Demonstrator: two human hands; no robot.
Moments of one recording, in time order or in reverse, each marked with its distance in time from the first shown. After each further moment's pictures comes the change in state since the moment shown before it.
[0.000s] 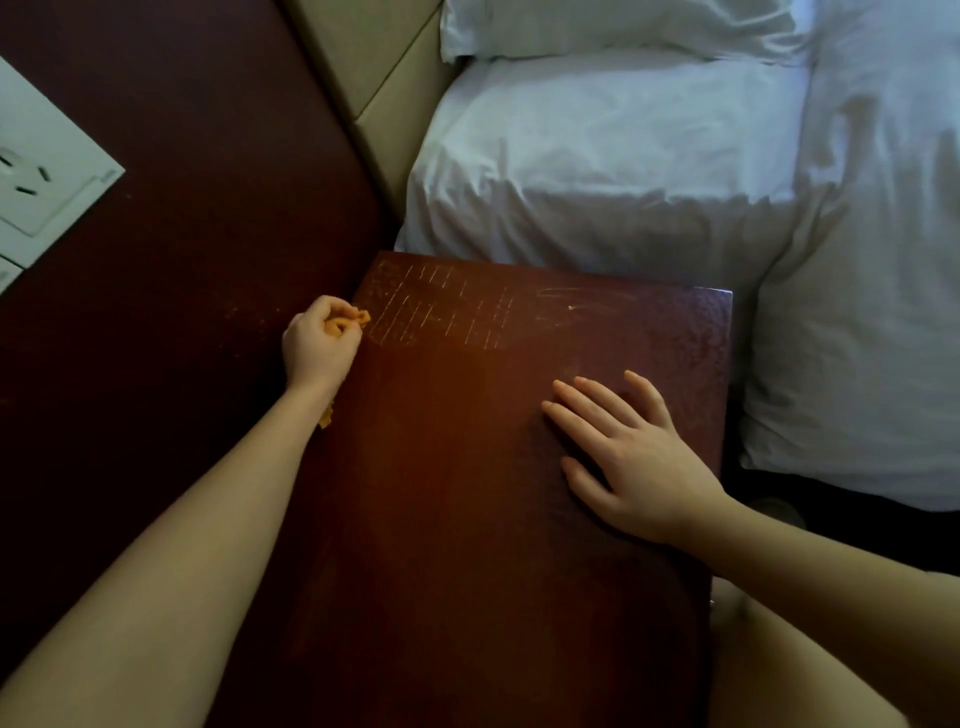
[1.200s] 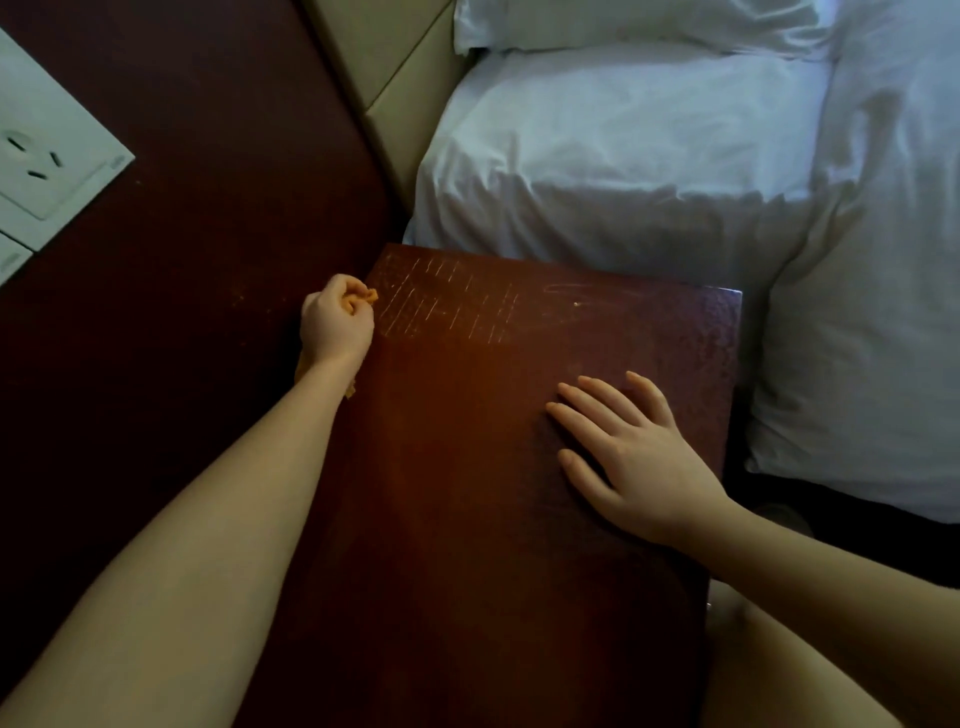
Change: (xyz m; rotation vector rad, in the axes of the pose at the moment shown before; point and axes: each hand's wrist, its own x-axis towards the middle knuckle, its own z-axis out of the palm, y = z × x) left_hand 0.004 0.020 0.013 0.058 0.084 -0.079; right_hand 0.000 0.000 -0.003 0.021 -0.042 0.015
